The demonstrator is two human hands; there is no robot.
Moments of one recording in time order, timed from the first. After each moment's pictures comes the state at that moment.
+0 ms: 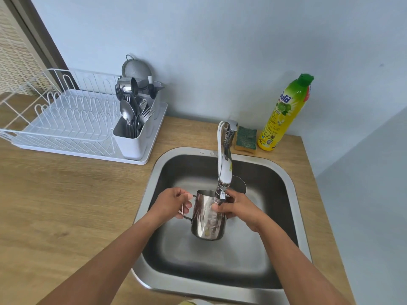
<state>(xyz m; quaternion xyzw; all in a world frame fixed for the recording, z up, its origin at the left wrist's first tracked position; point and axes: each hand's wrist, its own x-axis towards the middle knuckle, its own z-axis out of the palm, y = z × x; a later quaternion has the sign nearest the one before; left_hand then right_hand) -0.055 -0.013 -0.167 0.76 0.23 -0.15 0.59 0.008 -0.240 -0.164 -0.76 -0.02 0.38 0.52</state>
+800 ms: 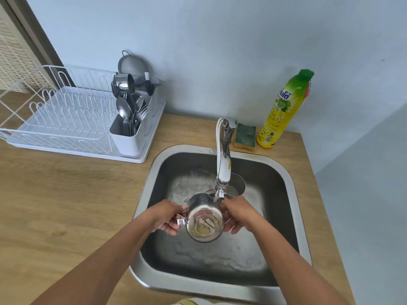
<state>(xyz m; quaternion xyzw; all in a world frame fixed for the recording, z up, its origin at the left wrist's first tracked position) -0.064 -0.008 -0.177 0.67 0.29 -0.34 0.60 0.001 -0.230 -0.162 -0.80 0.10 0.41 0.42</state>
